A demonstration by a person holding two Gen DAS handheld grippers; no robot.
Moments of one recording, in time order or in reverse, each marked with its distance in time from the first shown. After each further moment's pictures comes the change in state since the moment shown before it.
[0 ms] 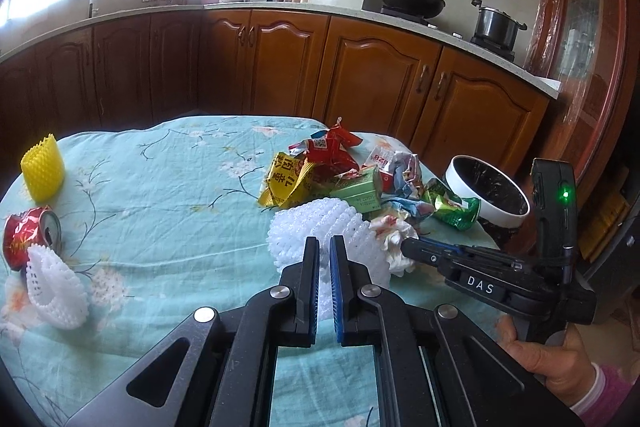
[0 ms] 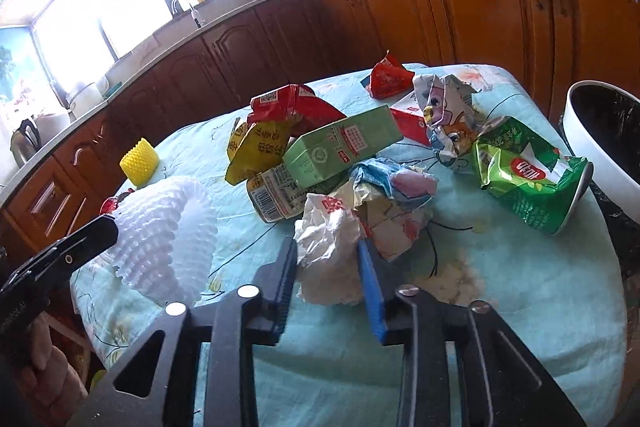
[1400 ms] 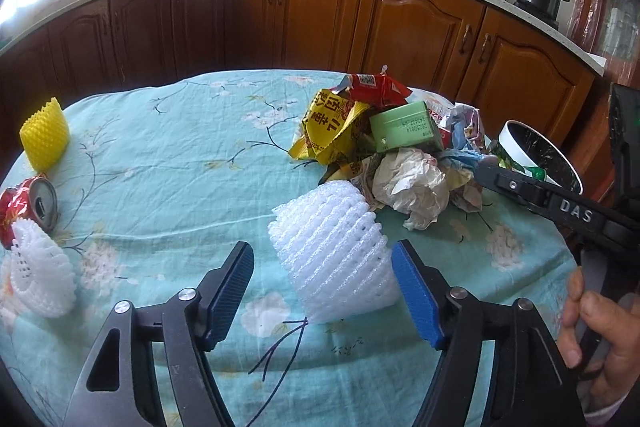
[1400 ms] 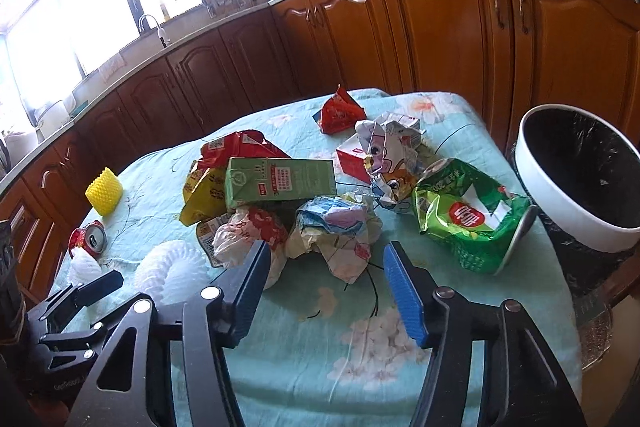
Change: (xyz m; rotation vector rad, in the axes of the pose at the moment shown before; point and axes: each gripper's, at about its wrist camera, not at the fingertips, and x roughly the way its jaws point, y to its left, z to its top) left arm 0.084 0.016 -0.004 -0.067 0.088 0.091; right arm 0.000 -0.024 0.022 0.061 -0.049 -0.142
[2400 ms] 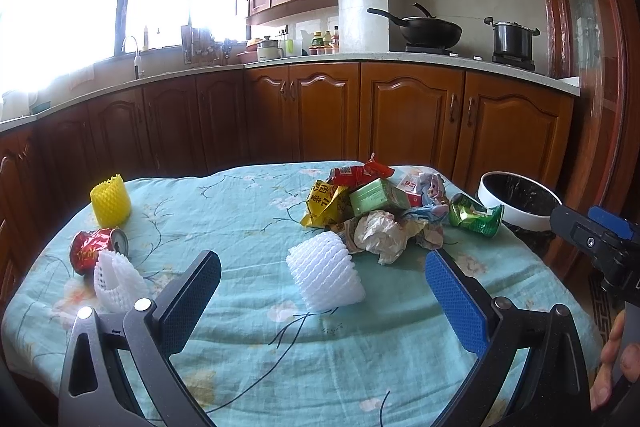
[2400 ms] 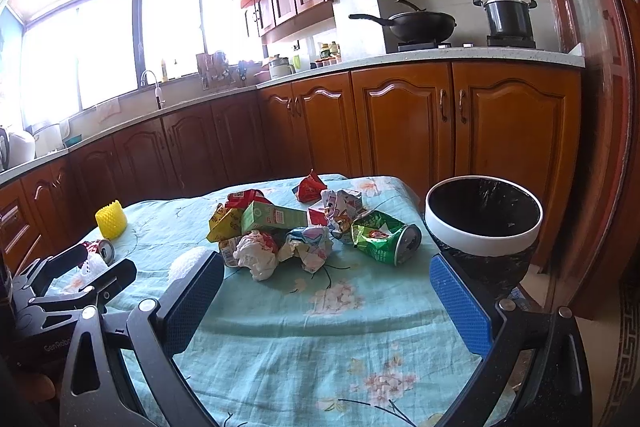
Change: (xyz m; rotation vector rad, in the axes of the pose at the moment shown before) left arm -0.117 -0.048 -0.065 0.124 -0.290 0.156; right arm -0.149 0.020 -0.070 -0.078 -0.364 -0.149
